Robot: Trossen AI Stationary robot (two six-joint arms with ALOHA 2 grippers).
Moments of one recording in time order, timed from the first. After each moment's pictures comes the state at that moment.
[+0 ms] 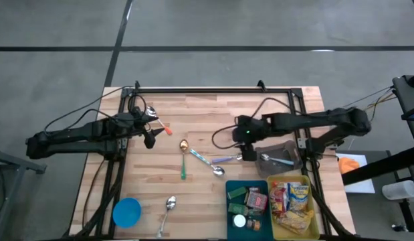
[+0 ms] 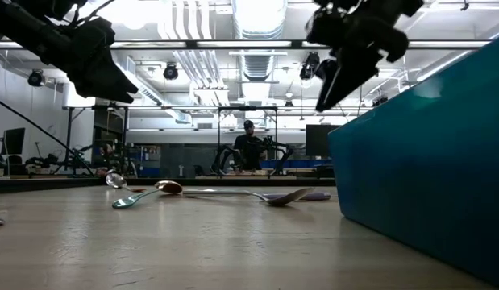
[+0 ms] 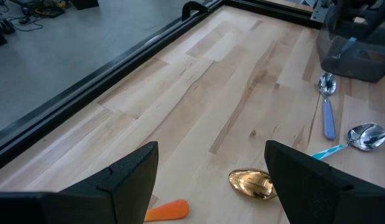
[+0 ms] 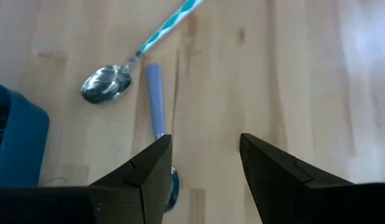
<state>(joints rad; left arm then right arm) 0.20 0.52 0.44 -0.42 -0.26 -0.18 -0.04 1.42 1.04 -0.61 0.00 -0.10</state>
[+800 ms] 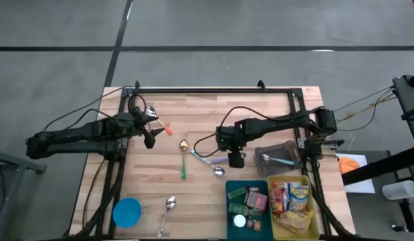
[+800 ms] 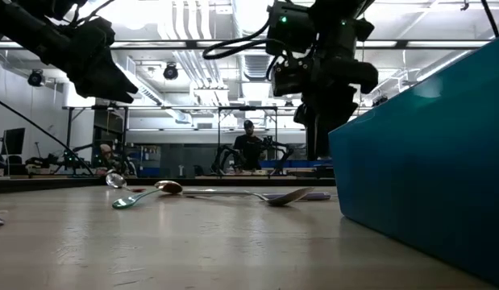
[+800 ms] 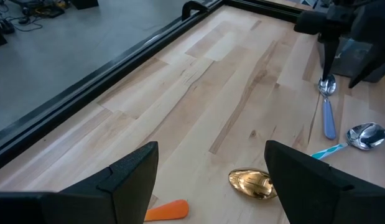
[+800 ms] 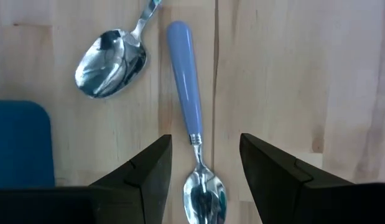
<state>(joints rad) 0.20 0.52 0.44 -0.42 -0.26 -0.18 -0.04 1.81 1.27 -0.78 -0.11 0.00</state>
